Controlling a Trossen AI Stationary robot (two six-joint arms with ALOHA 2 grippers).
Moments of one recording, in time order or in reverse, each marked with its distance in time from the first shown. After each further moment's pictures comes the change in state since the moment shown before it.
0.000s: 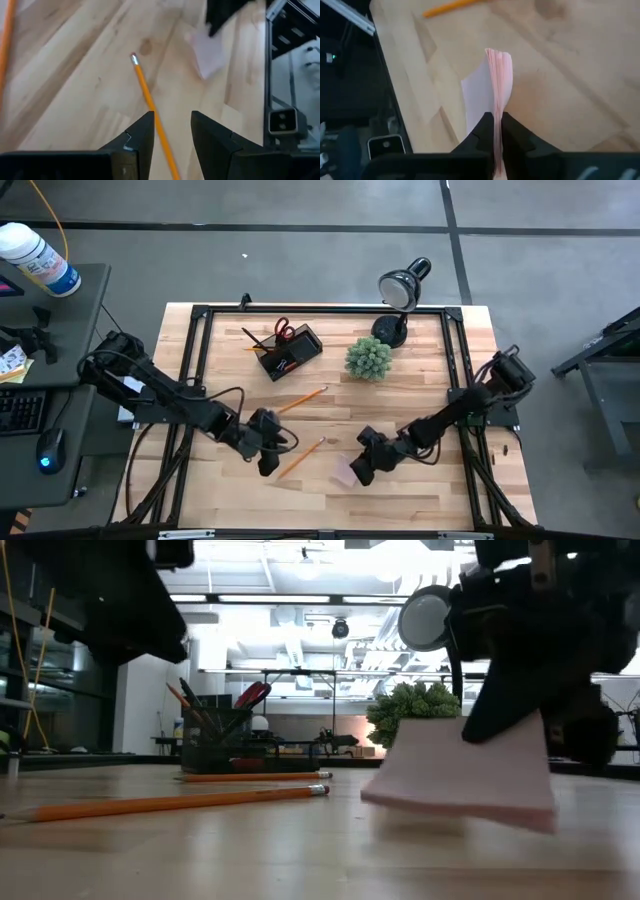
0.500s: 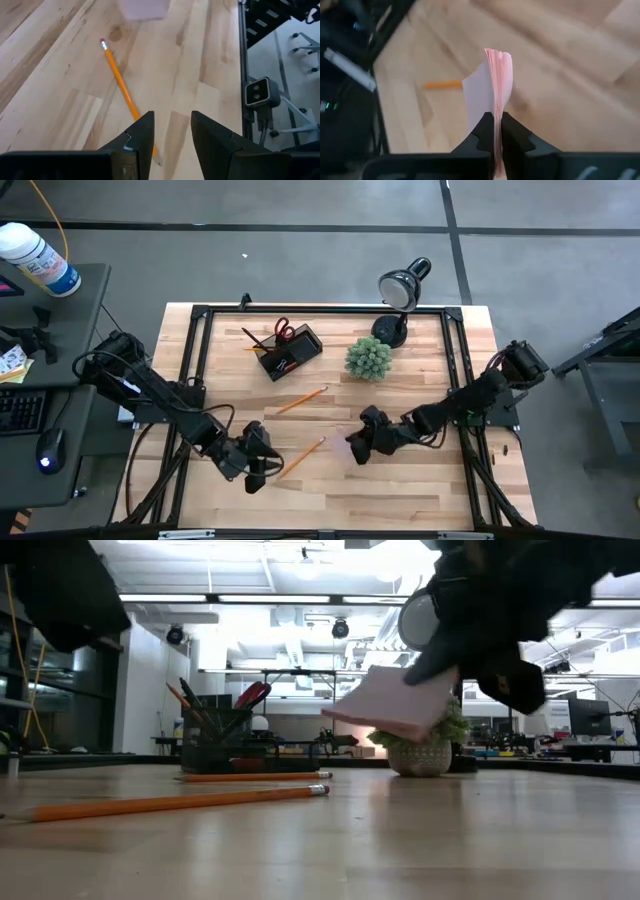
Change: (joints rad) left arm -0.167 0.000 0.000 0.013 -0.095 -0.011; right arm -0.081 -0.146 0.000 -0.110 0.191 -0.109
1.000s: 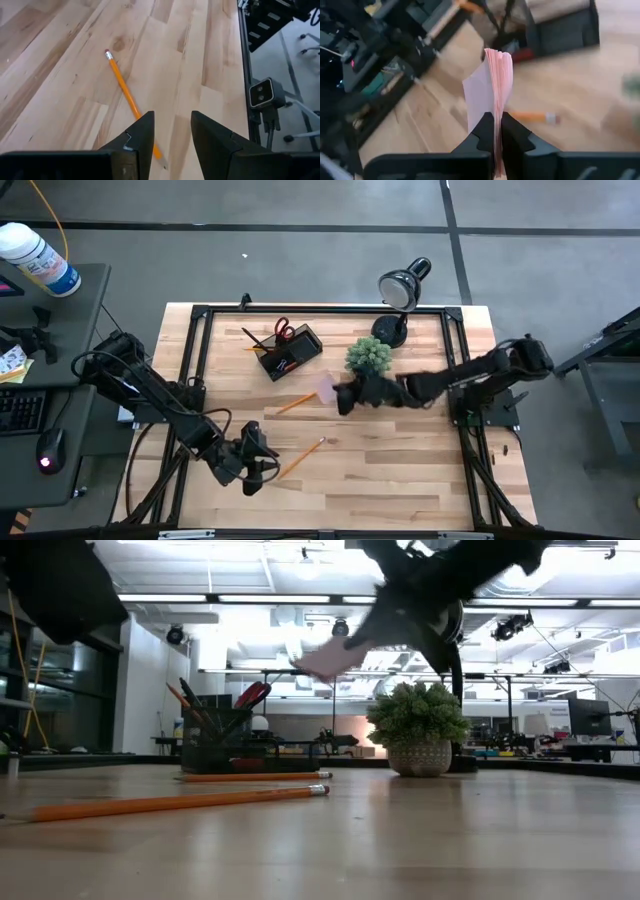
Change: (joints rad) left arm -0.047 0.000 0.000 -0.003 -0.094 0.028; right arm -0.306 -0.082 0.077 0.010 0.059 -0.226
